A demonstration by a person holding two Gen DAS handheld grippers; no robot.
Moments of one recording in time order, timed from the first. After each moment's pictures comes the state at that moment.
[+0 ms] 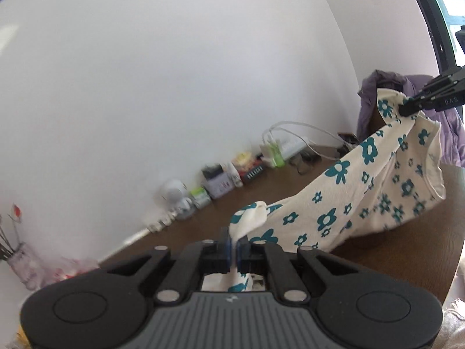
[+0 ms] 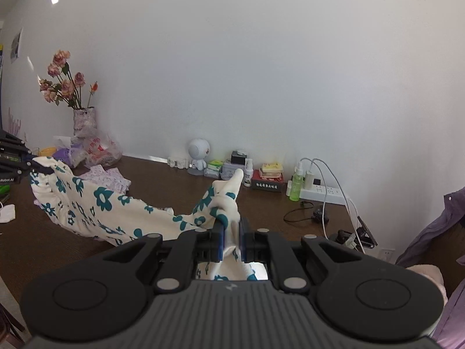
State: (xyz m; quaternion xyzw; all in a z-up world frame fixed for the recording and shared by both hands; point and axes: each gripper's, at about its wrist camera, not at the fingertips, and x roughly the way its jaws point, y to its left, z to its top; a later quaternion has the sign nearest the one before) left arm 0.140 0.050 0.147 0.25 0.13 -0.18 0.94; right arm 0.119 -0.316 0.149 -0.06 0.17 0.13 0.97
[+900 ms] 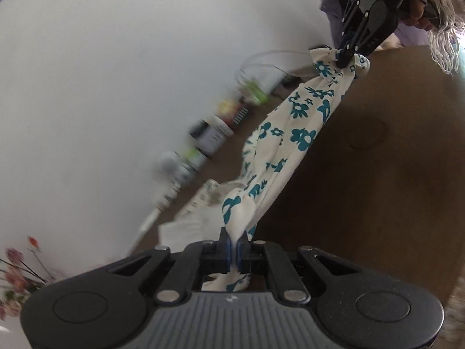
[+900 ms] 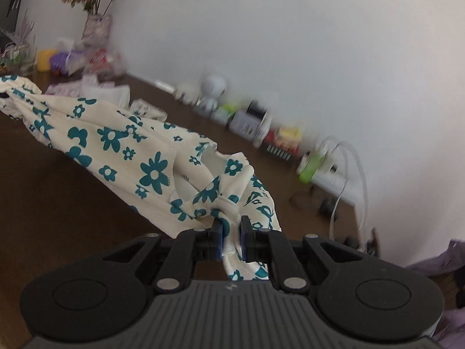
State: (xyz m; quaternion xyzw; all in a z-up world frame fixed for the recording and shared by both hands) left arm 0.120 0.003 0.024 0.40 0.24 -0.19 0.86; right arm 0.219 -0.267 0.057 -0.21 0.31 0.14 0.92
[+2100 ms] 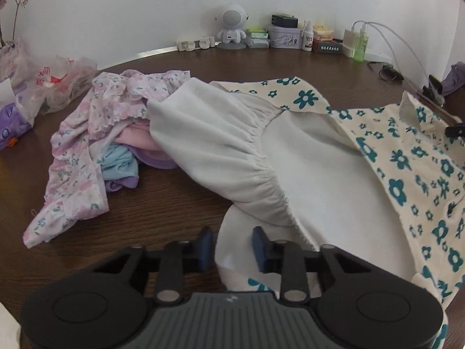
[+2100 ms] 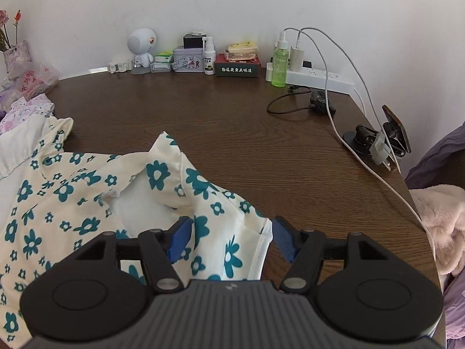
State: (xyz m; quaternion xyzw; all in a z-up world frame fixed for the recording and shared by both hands) left arm 0.262 0.126 -0.016 0.06 0.44 -0.10 0.89; right arm 0.313 -0.330 -0.001 -0.02 0.39 0.04 0.92
